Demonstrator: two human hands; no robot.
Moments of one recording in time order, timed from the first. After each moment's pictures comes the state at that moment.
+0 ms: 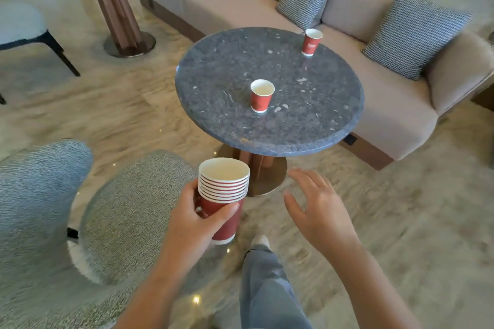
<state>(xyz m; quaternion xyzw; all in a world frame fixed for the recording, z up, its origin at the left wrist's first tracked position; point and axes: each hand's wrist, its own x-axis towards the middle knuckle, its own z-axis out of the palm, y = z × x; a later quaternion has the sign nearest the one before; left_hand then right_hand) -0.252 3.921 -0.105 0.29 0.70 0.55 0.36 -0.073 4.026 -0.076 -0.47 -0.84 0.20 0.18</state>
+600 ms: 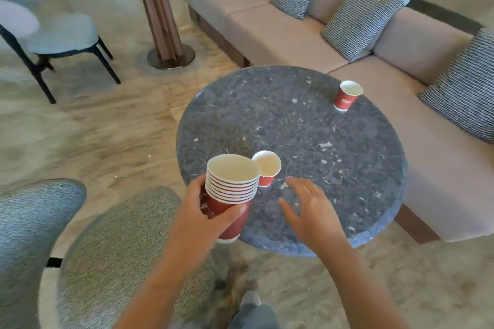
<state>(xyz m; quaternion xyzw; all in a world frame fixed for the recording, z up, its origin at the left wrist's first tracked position) -0.291 4.151 -0.072 0.24 0.72 0.58 0.30 -0.147 4.295 -0.093 -0.38 -0.88 0.24 0.12</state>
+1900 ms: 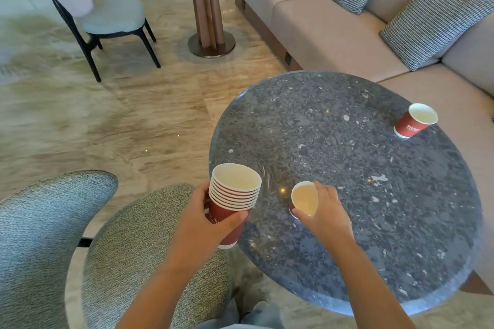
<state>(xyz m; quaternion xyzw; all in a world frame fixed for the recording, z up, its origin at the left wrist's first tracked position) -0.375 4.165 -0.094 0.17 0.77 0.55 0.29 -0.244 4.372 -0.167 -0.45 -0.85 0.26 -0.03</state>
